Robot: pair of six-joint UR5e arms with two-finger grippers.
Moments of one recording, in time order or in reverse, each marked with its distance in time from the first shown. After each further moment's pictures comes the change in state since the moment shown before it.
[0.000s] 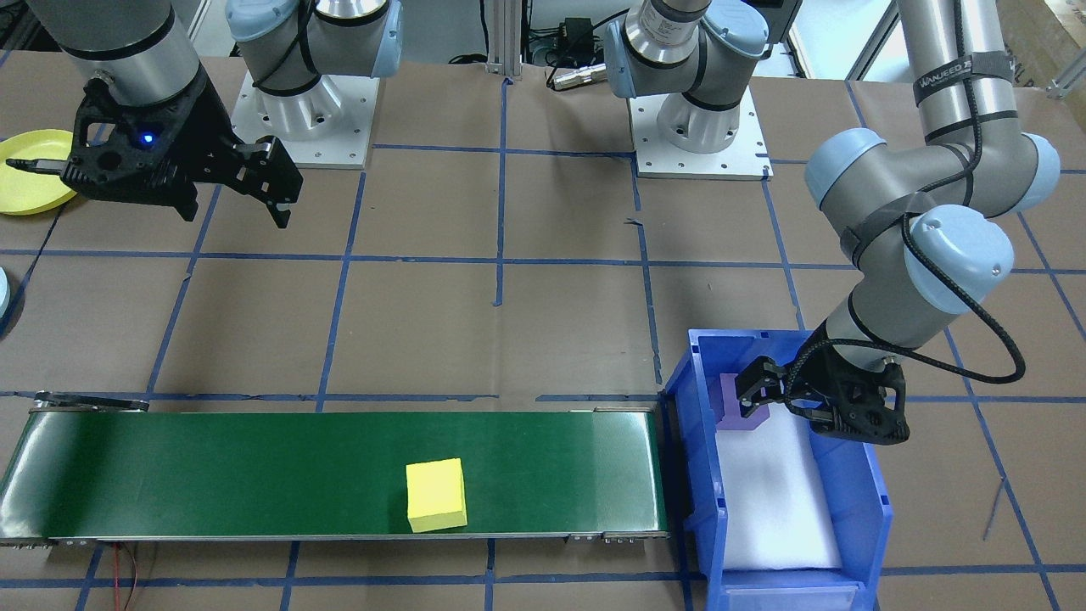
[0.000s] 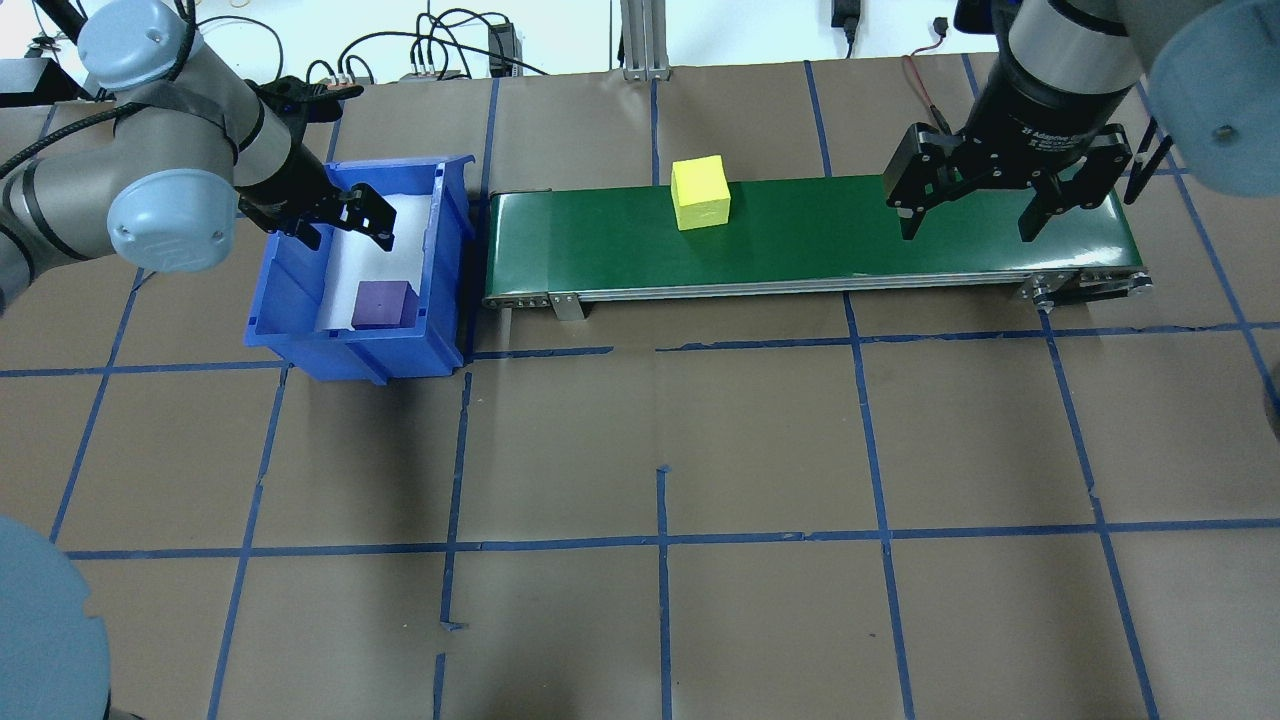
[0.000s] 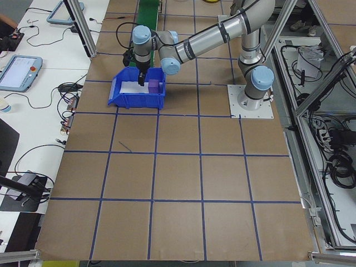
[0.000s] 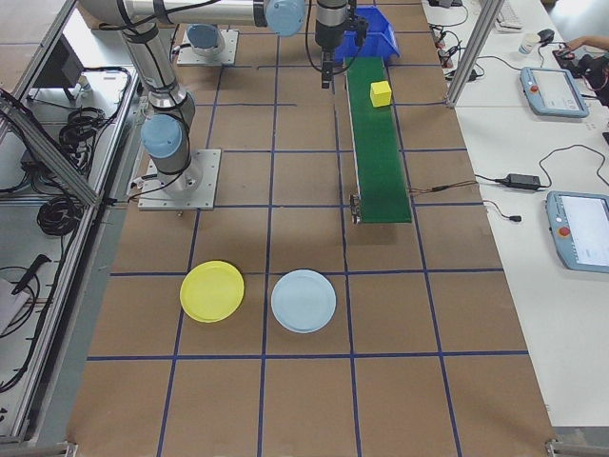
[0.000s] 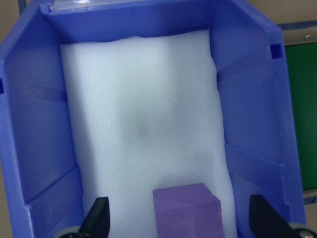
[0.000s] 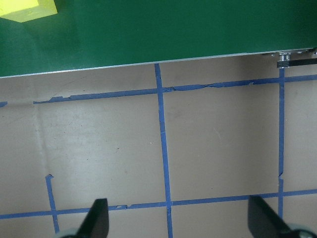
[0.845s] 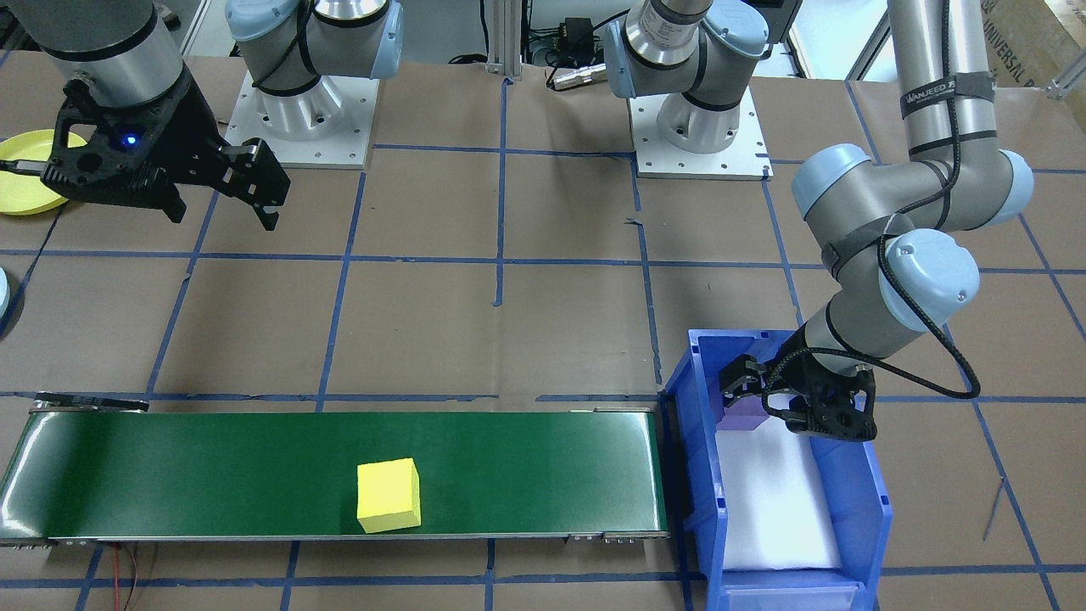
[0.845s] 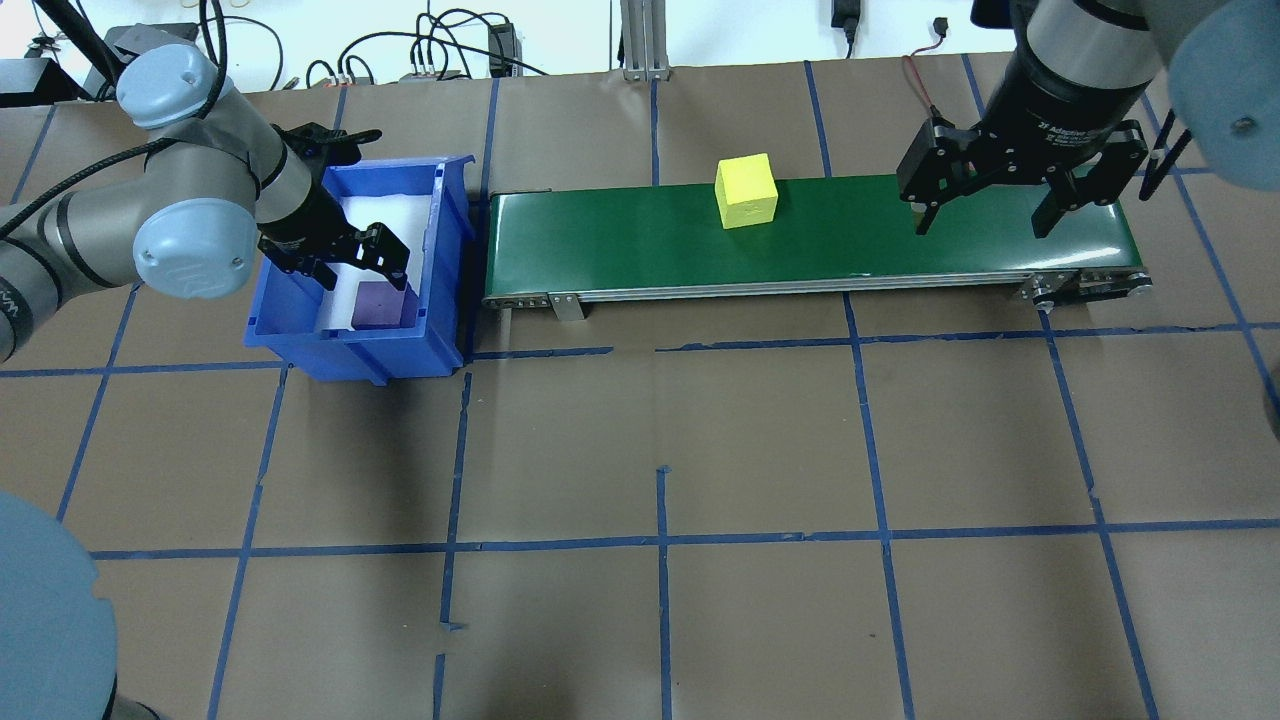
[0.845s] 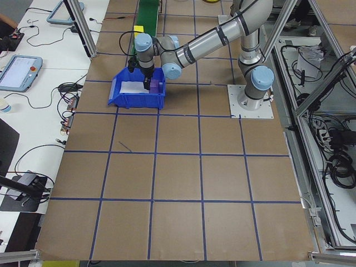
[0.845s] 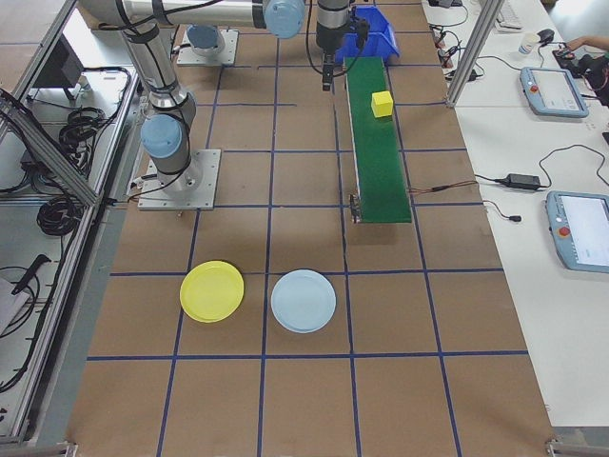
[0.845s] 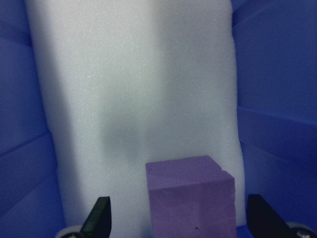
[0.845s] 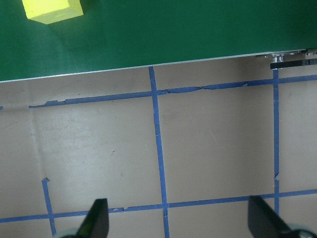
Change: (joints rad) left arm 0.000 -0.016 -0.049 -0.010 -0.002 -0.005; right arm -0.025 -0.001 -0.002 0.001 -0.004 -0.008
